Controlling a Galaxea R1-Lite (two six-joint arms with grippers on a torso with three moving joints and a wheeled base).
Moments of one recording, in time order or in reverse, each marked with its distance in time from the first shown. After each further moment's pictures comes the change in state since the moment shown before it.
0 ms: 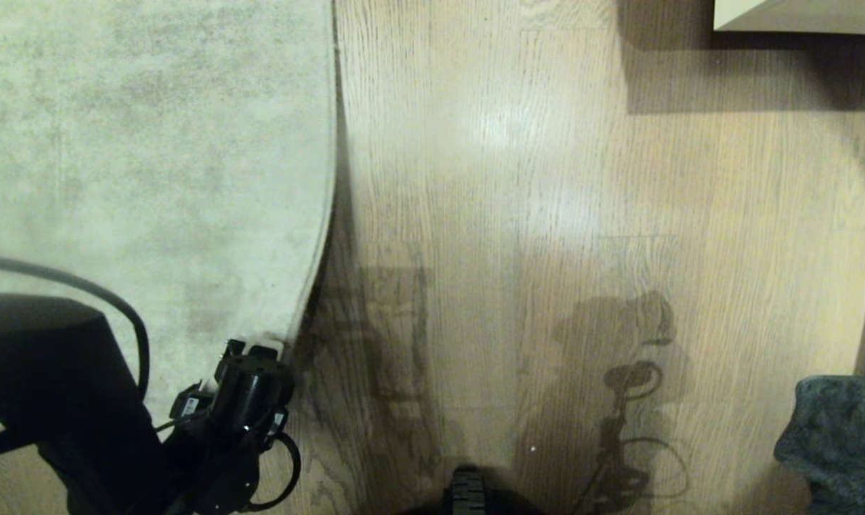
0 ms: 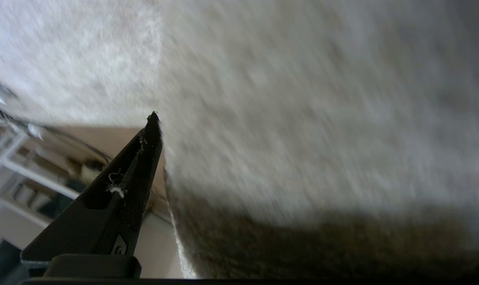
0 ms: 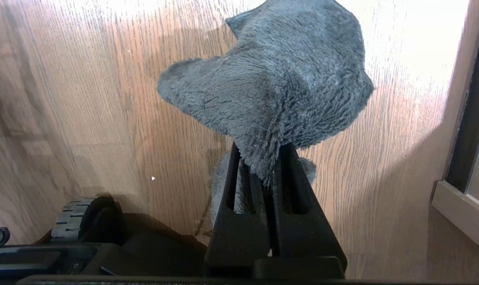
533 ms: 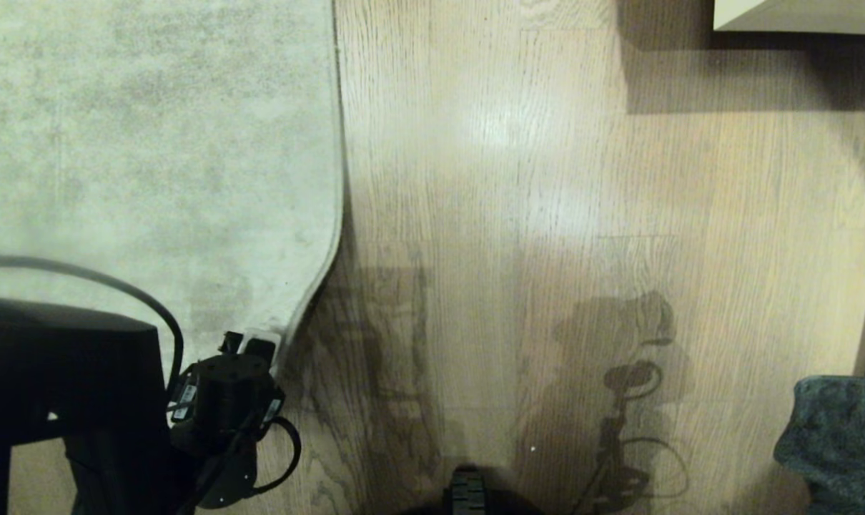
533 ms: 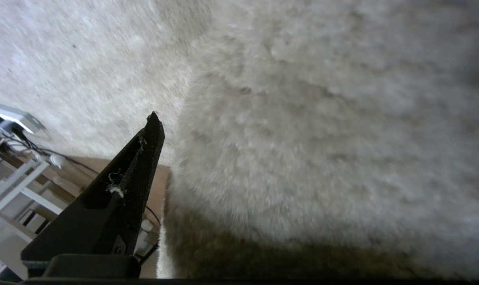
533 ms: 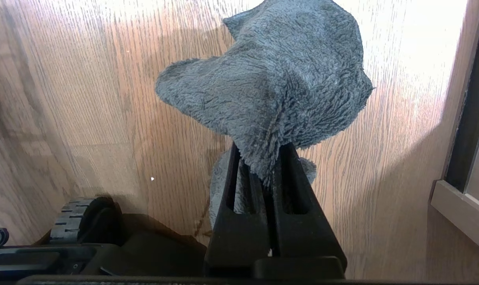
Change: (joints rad) left arm 0.053 0.103 0.065 -0.423 -0.003 0.192; right arm 0.000 0.000 0.000 0.000 0.000 0.000
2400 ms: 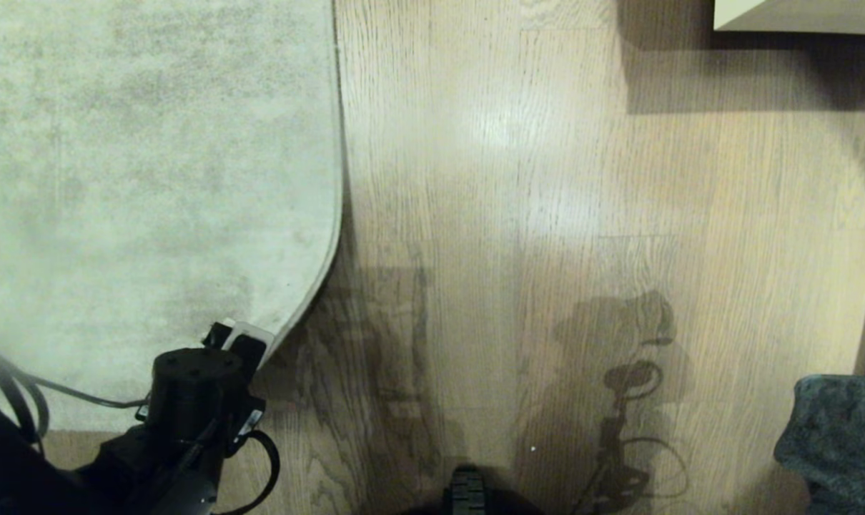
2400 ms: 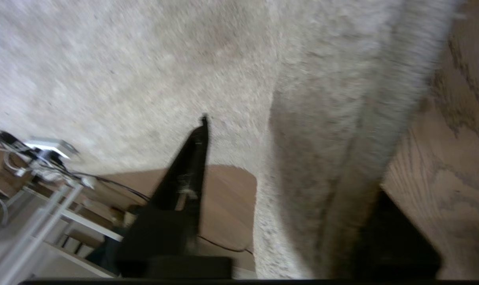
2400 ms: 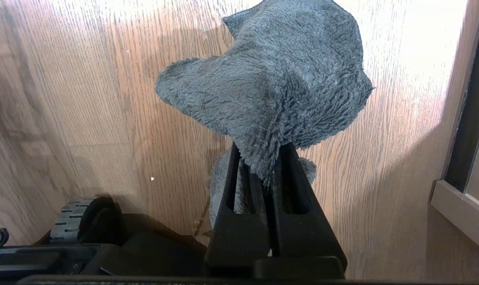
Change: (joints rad) left arm -0.085 -0.328 0.027 0.357 -0.002 0.071; right arm 0.000 0.000 0.000 0.000 0.000 0.000
